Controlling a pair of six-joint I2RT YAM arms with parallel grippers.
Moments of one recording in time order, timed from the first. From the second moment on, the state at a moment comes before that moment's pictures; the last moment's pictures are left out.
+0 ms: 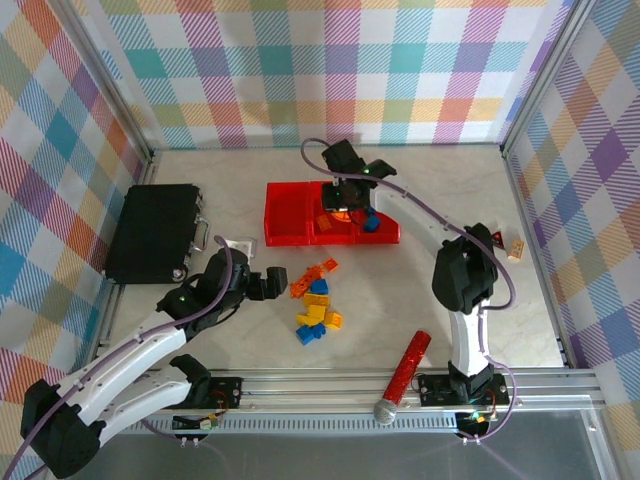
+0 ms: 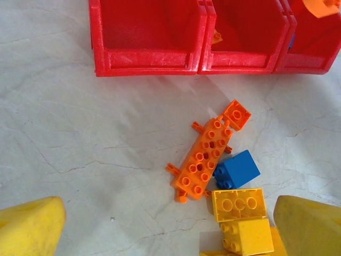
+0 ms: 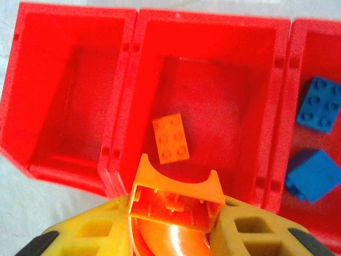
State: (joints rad) left arm -0.63 0.85 0.62 -0.48 -0.13 -0.53; right arm 0.63 2.02 1.89 -0.86 0.06 0.42
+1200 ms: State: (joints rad) left arm -0.63 0.78 0.61 -0.53 -0.15 -0.53; right arm 0.56 2.28 2.03 -0.80 -0.09 0.38
